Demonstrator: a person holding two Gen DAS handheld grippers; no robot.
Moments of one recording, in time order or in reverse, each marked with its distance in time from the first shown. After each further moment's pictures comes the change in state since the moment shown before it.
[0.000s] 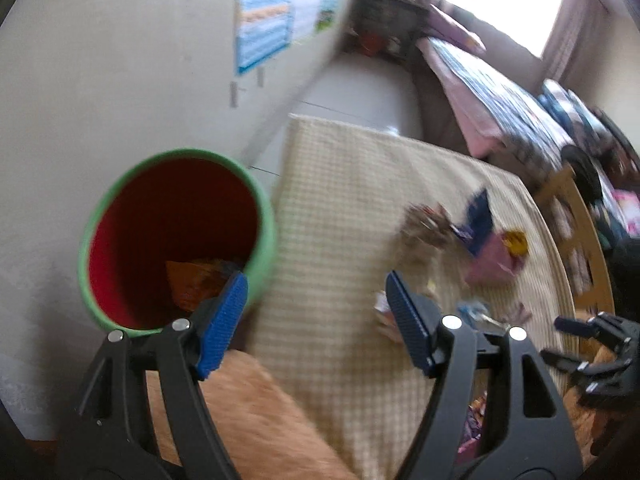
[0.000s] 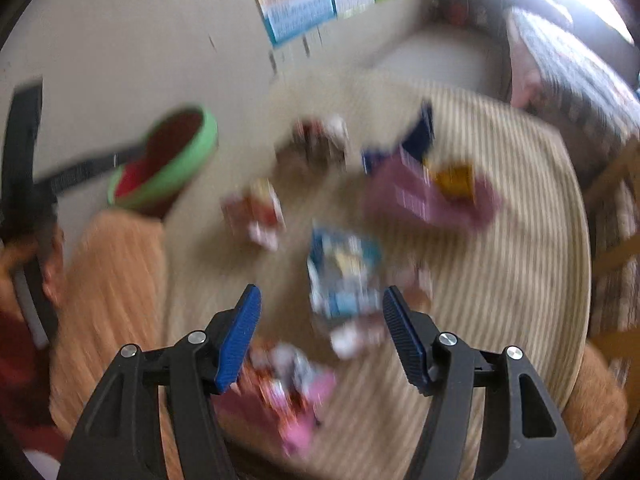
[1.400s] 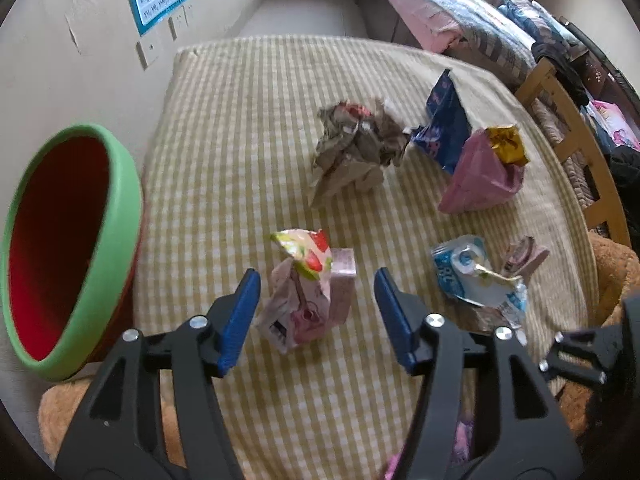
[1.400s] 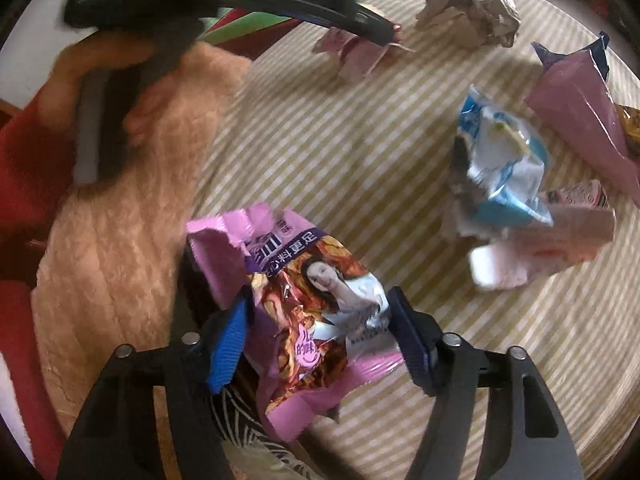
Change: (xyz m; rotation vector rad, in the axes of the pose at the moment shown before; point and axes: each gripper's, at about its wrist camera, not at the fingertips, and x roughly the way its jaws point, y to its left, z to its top) left arm 0.102 -0.064 -0.014 0.200 0.257 -0.078; right arm 0.070 0.038 -0.044 -0.341 0.321 0.291
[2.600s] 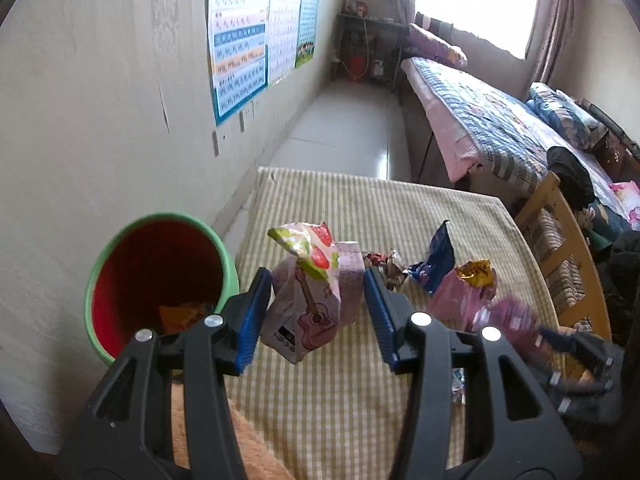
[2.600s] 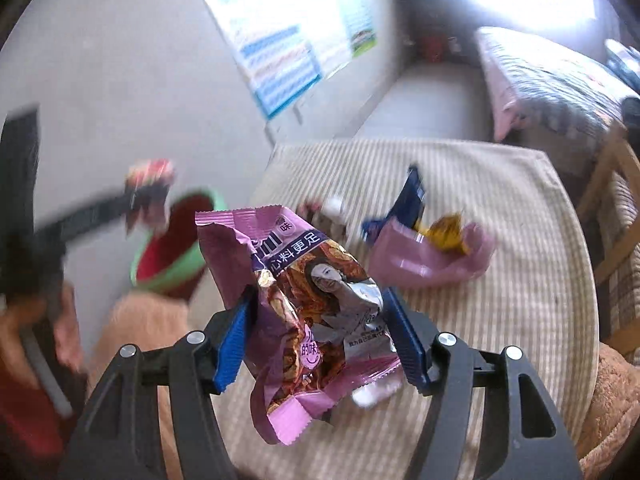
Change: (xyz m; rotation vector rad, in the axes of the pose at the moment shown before) left arm -0.147 0.004 0.014 -0.134 -0.374 0.134; right arm -0.131 -0.012 0.017 0.444 -0.644 -0.262
